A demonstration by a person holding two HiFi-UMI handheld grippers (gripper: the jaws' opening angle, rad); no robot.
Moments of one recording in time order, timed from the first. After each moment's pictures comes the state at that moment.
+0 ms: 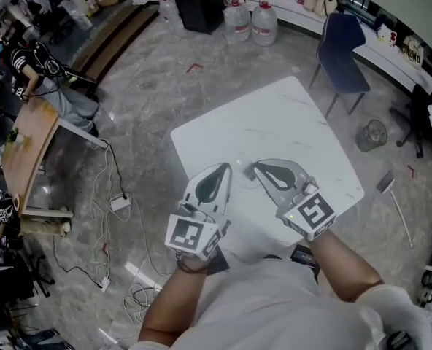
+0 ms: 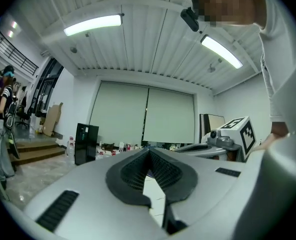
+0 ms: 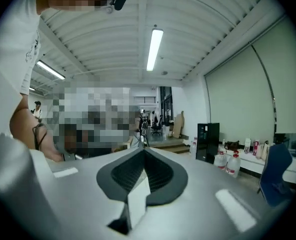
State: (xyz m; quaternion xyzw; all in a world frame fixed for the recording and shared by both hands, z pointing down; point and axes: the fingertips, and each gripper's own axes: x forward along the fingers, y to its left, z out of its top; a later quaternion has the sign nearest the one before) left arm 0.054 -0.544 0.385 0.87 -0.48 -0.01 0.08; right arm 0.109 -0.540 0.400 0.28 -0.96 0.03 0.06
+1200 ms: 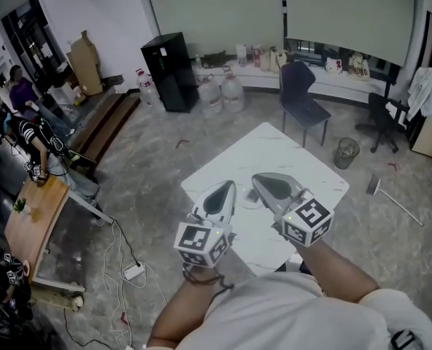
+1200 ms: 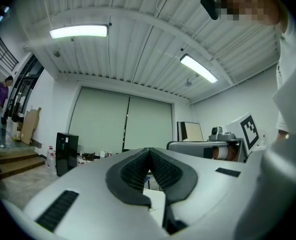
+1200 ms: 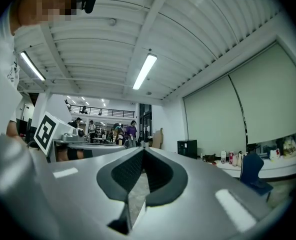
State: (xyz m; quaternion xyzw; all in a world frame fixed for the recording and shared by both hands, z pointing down) left arm 0.010 -0.386 0.253 0.92 -0.38 -0.03 0.04; right arm 0.062 -0.376 0.248 0.42 -0.91 0.00 -0.02
